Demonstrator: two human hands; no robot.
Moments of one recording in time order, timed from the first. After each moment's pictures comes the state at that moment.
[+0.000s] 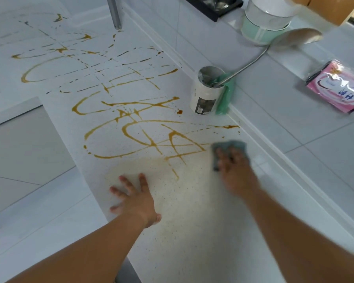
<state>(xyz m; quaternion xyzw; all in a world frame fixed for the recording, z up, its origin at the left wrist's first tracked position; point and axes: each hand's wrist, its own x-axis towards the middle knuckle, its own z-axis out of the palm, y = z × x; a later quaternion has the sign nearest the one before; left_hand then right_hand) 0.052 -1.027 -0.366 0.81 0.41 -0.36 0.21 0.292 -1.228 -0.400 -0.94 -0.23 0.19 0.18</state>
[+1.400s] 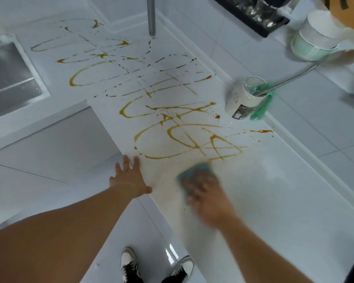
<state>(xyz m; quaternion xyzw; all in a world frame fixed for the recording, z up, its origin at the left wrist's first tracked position) -0.031 -0.834 -0.366 0.83 0.41 -0.32 0.20 0.093 -1.099 -0.411 -0.87 -0.47 0.16 0.06</state>
